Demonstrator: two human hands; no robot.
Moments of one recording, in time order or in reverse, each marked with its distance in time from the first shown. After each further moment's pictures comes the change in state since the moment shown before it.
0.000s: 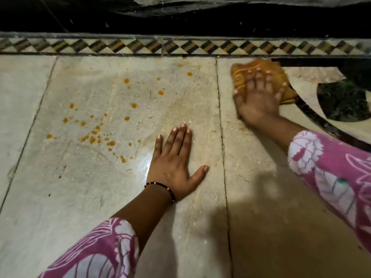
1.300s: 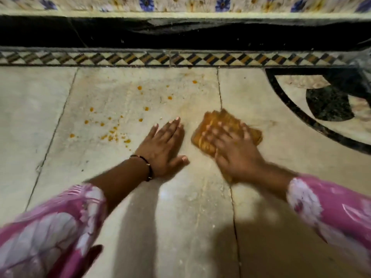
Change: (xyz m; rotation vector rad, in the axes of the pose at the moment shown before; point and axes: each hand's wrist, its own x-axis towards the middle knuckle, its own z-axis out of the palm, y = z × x) left_hand 0.006 -0.061 -0.046 0.182 -0.192 0.199; right_hand -0.127 -0.032 0.004 -0.130 -0.052 -0.582
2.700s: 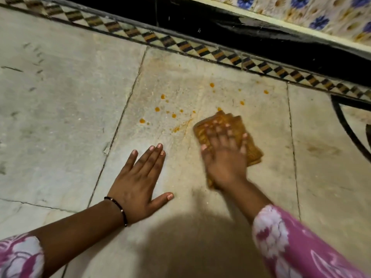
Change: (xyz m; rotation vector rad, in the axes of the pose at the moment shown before) left_hand -0.171 -0.136 0.076 -0.132 0.122 -0.123; right_hand 0.106 -0.206 -0.011 0.113 0.003 0.341
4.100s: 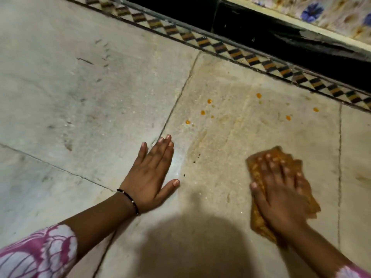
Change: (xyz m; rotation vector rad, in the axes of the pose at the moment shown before) left_hand -0.037 -0.043 -0.010 -0.152 0.174 -0.142; right_hand -0.052 0.033 -0.009 -0.096 -0.170 -0.085
